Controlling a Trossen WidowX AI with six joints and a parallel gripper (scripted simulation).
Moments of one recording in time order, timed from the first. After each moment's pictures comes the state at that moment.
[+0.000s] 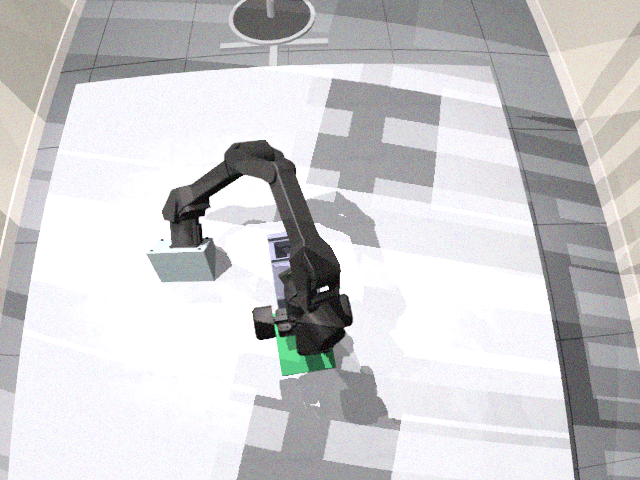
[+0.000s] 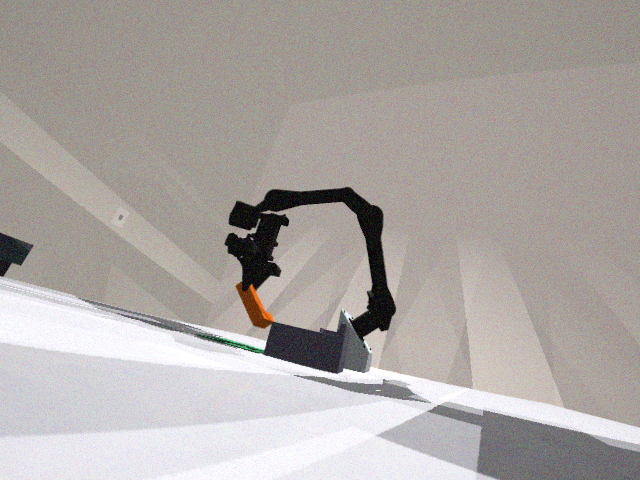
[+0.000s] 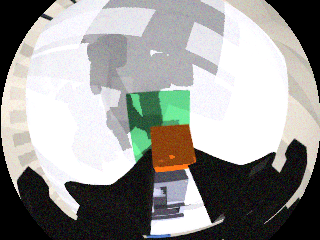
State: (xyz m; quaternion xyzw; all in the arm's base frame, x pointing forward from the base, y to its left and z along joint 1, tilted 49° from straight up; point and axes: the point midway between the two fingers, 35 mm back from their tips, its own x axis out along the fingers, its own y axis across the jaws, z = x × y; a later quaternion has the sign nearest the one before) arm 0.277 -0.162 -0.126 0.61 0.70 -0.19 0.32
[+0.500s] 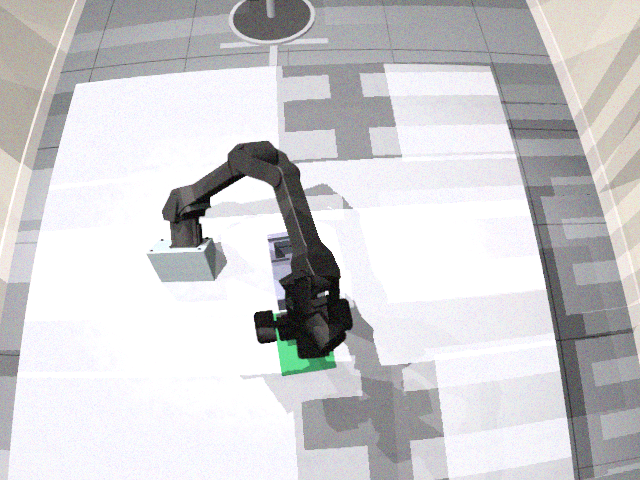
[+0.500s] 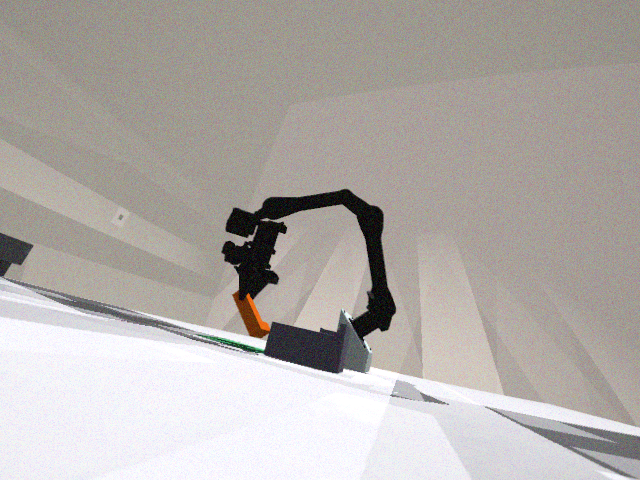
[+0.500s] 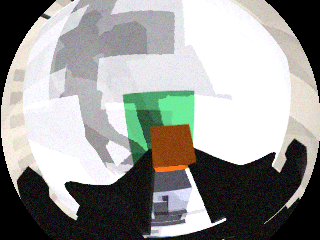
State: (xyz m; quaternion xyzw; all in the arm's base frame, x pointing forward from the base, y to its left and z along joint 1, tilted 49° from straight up) arm 0.277 -0.145 -0.141 0.61 0.70 -0.19 0.32
